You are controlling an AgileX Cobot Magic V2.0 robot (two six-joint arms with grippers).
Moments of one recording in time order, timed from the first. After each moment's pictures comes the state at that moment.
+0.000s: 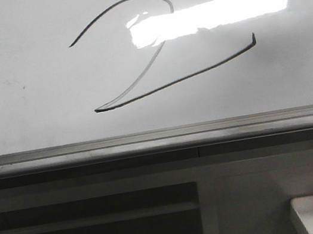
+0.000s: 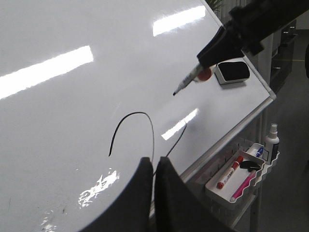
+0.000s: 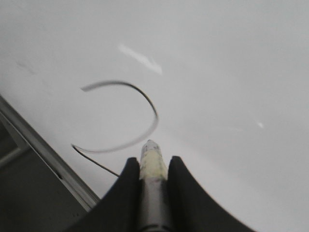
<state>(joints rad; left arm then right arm) -0.81 0.16 -0.73 -0.03 0.72 0.18 0.49 0.92 -1.04 0.28 0.61 -0.42</state>
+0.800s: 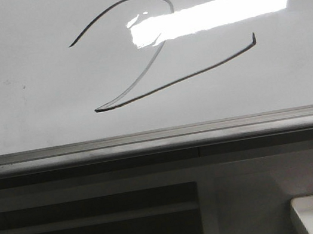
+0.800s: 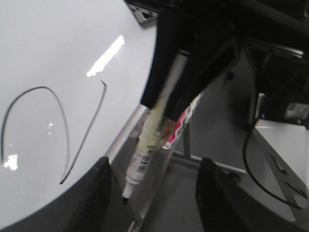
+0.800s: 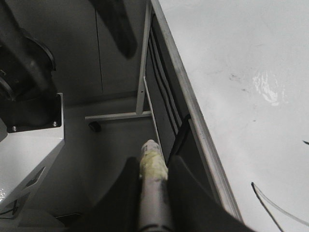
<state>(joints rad) -0.81 0.66 -0.89 -0.45 0.85 0.65 1.04 1.08 -1.07 0.29 0.58 -0.52</state>
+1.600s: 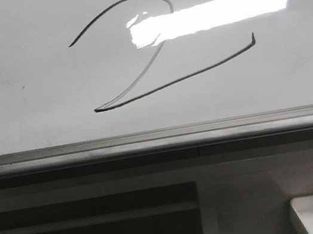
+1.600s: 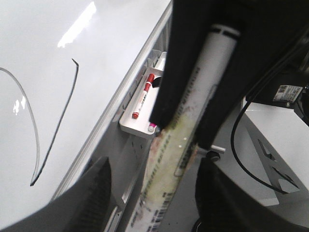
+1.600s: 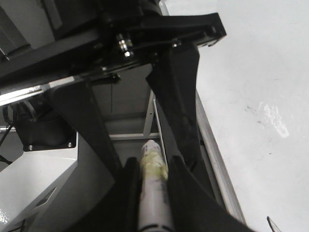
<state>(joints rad) -0.81 0.81 -0.89 -0.52 0.80 0.71 1.13 1.08 -1.07 0.29 0.50 -0.52</state>
